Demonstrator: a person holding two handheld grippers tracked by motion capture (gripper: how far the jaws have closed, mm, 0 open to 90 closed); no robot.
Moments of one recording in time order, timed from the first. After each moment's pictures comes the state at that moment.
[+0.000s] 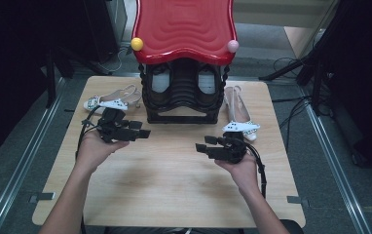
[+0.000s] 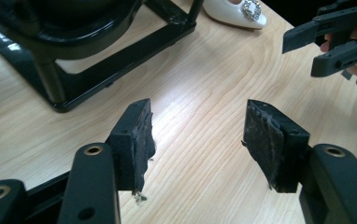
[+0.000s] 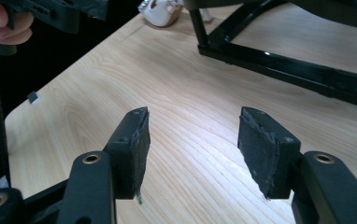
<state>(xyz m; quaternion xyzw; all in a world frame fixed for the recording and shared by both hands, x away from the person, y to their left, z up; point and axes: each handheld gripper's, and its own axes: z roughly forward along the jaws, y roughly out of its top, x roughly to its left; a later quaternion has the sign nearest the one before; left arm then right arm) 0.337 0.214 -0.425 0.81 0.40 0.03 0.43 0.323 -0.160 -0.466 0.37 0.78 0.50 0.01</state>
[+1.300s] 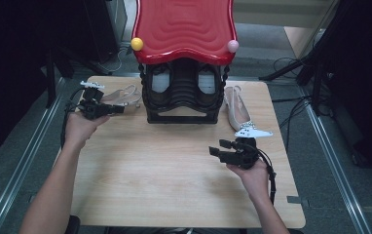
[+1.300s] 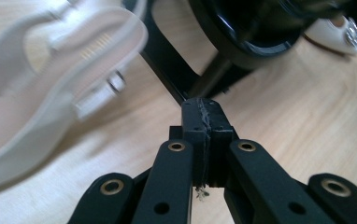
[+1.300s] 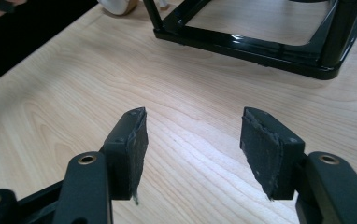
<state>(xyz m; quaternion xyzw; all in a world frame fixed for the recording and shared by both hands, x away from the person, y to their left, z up) 0.422 0.292 -0.447 0.77 0.48 0.05 0.42 0.314 -0.192 -0.477 0.41 0.77 0.48 0.05</state>
